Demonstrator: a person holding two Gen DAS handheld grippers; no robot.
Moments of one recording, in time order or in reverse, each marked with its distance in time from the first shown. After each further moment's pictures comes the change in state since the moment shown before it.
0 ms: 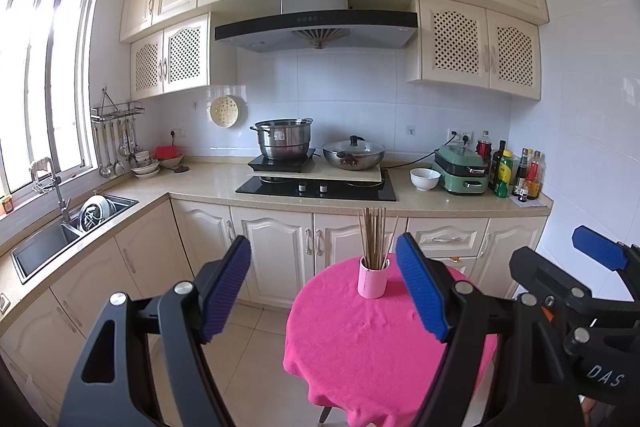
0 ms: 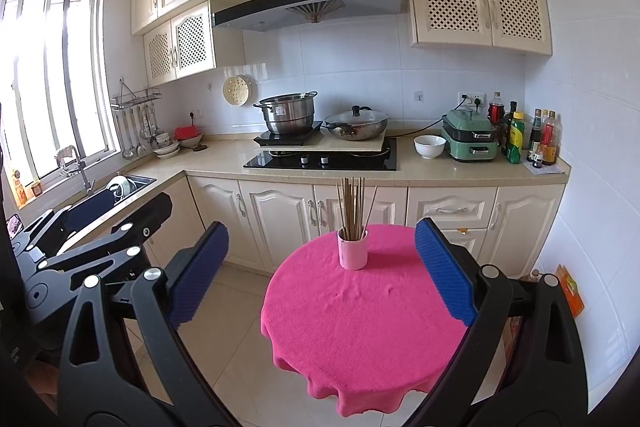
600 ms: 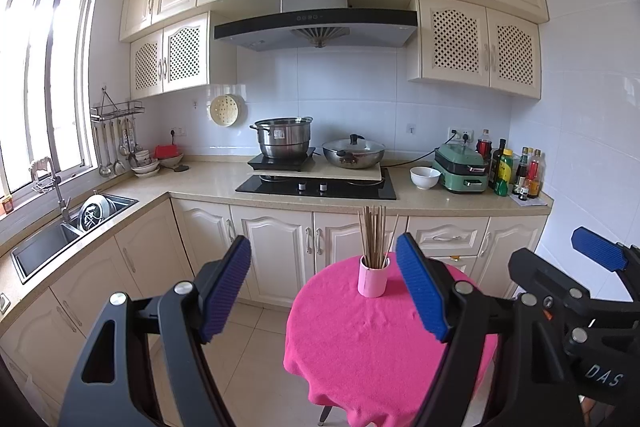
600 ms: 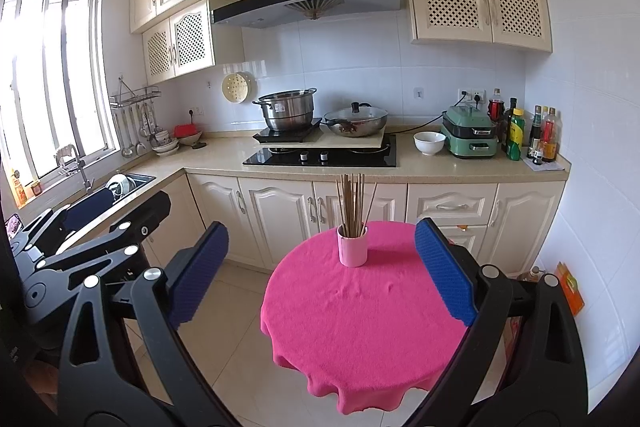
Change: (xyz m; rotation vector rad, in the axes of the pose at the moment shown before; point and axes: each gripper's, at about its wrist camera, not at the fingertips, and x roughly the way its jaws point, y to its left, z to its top) left arm 0.003 -0.002 -0.001 0.000 0.002 0.002; right arm 0.003 -0.001 -0.001 0.002 0.009 -0.001
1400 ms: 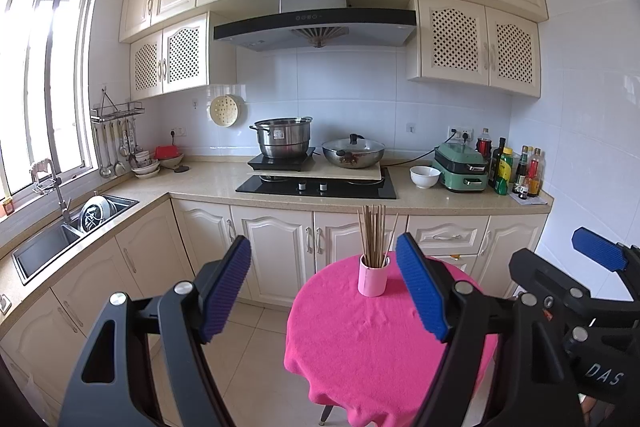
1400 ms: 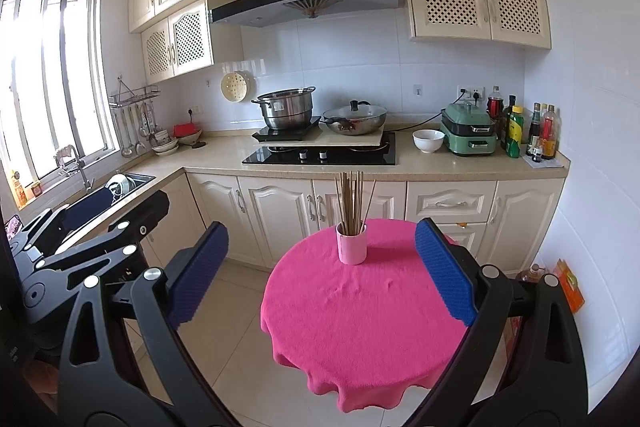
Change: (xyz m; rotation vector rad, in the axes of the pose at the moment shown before) left arm 0.000 -0.001 -0.001 0.002 0.000 0.001; right arm -0.001 -0.004 -0.006 0.005 0.006 -0.002
